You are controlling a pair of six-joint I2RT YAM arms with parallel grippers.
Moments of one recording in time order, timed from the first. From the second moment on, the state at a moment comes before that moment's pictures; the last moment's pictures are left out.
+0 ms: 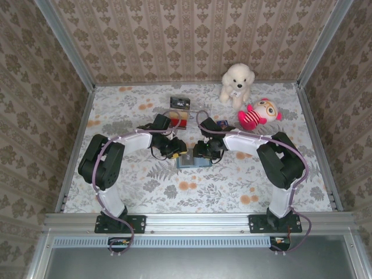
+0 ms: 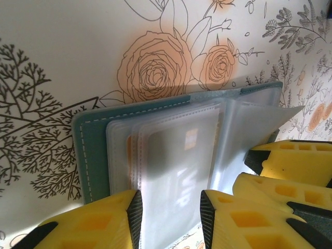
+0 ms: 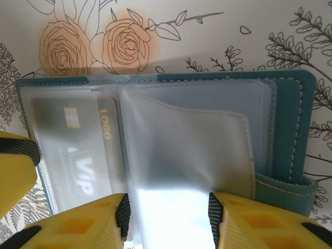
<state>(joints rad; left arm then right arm) -0.53 1.79 1.03 -0.39 0.54 -0.71 0.61 1.85 1.15 -0.48 -0.22 0.72</state>
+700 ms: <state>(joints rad) -0.52 1.79 1.02 -0.40 0.54 -0.71 0.61 1.87 1.17 -0.50 -0.21 0.71</state>
